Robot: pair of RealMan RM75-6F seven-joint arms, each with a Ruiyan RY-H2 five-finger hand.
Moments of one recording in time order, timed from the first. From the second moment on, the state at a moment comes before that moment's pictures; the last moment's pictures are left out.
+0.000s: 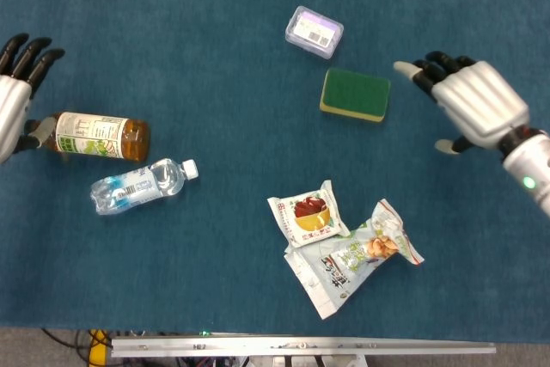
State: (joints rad) left arm -0.46 -1.08 0.04 -1.59 1.39 1.30 0.12; right arm 0.71 -1.14 0.10 -1.85 -1.10 0.85 -0.49
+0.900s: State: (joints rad) left arm -0.32 -1.00 0.04 -1.64 1.52 1.39 0.06; right arm 1.02 -1.58 0.09 -1.39 -0.58 0.76 -0.72
